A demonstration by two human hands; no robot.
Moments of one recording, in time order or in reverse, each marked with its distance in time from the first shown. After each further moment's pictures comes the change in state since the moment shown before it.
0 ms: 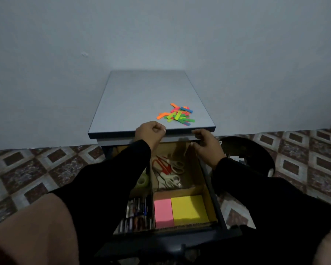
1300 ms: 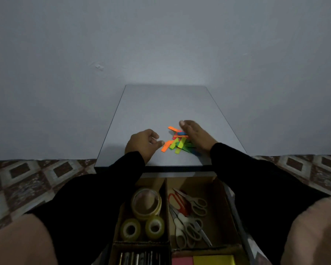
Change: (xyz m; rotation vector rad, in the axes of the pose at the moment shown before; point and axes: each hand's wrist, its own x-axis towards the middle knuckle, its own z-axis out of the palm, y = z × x) left_hand 0.107 -0.030 -0.048 0.294 0.050 0.007; right_hand 0.173 -0.053 0.060 -0.040 -0.215 -0.050
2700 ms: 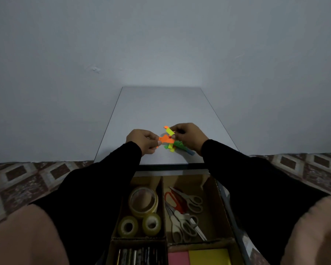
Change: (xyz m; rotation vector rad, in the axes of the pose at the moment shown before) left_hand 0.010 0.006 0.001 -0.496 -0.172 -0.205; right_hand -0.014 -0.026 -0.001 -0.121 -0.021 -0.086
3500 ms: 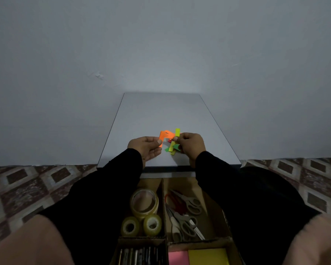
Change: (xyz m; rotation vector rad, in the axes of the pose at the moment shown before) left_hand -0.029 0.010 0.003 -0.470 -0.009 -0.166; right_hand -0.023 -0.008 0.020 0.657 0.255 0.284
